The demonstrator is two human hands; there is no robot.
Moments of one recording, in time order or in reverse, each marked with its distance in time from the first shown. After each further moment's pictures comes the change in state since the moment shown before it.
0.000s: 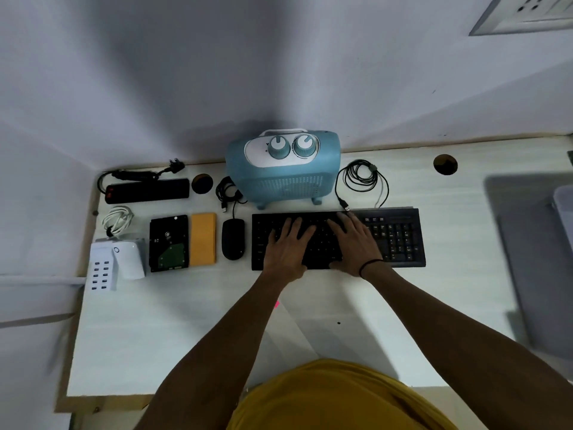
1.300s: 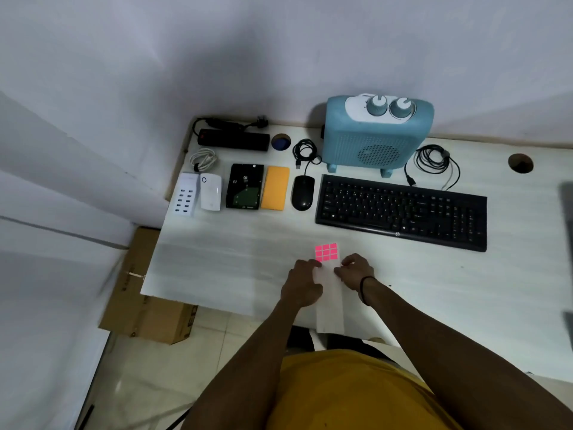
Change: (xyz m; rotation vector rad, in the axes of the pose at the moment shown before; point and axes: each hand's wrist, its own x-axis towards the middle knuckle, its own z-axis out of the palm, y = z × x) left_hand -0.193 -0.038 0.091 -0.818 -0.140 -0.459; right_hand -0.094 -0.164 0.084 0.881 -0.204 0.552
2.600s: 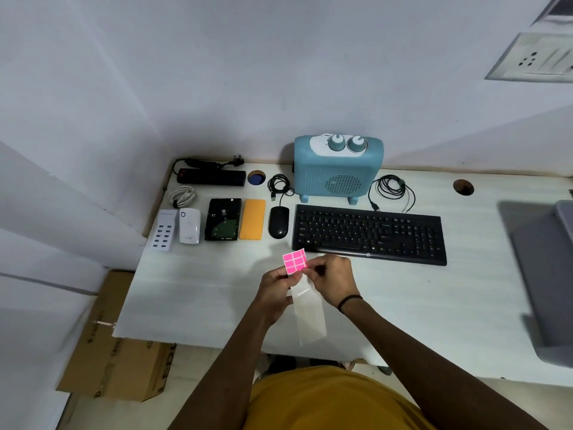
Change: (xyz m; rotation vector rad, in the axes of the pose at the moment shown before) left_hand -0.027 0.031 -0.042 -1.038 -0.041 0.041; right_hand -0.065 -0.044 -0.031 -0.198 0.223 -0.705
